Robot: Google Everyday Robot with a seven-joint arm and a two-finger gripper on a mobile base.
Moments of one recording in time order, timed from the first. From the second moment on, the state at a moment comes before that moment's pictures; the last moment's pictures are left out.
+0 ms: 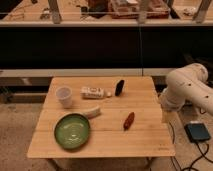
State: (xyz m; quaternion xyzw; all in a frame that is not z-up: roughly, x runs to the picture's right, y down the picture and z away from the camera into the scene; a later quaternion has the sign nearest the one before) arm 0.285 0.106 0.684 -0.28 0.02 0.02 0.96
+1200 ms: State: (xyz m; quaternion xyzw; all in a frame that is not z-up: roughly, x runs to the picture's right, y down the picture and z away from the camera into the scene) arm 0.218 0.041 0.754 -0.19 -0.04 -0.01 0.98
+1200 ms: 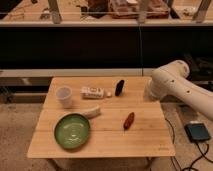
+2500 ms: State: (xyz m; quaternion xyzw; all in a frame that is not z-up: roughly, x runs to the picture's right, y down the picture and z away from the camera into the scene) arm 0.190 0.014 0.849 -0.12 -0.09 0.02 0.99
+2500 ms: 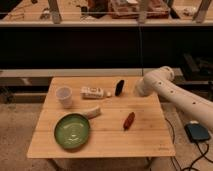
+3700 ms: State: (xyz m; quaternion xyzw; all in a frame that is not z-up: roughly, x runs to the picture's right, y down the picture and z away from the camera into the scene) arm 0.164 -0.010 0.892 -0.09 -0.11 0.03 0.99
